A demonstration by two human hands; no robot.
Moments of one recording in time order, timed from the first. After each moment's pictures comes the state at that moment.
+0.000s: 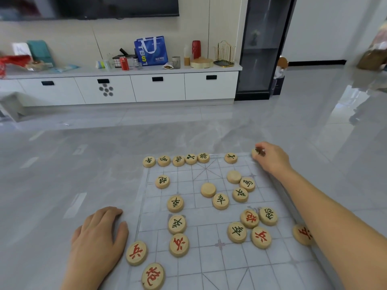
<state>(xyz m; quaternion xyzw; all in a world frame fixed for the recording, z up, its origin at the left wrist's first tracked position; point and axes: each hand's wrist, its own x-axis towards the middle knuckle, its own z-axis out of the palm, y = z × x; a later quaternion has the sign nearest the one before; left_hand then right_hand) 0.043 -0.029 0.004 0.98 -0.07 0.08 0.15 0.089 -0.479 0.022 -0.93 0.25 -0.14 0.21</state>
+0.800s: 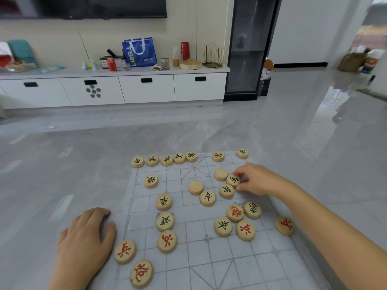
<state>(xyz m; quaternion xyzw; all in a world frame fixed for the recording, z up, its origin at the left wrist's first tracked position) 0.043 -0.029 0.004 0.98 -0.06 0.07 0.14 0.020 -0.427 0.057 -0.98 0.10 0.09 0.15</state>
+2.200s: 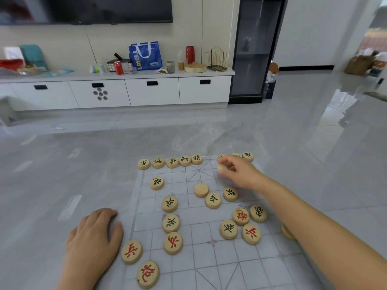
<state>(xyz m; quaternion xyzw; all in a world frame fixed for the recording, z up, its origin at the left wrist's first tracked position) 0.043 -0.029 0.004 0.98 -0.06 0.09 0.15 0.055 -0.400 0.046 -0.93 0.09 -0.02 0.37</state>
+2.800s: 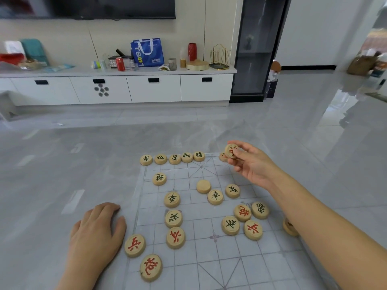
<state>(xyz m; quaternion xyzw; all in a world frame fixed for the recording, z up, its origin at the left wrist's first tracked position) 0.043 -0.029 0.005 0.98 -0.07 0.08 0.16 0.042 -0.398 0.076 -0.59 0.14 -0.04 0.80</state>
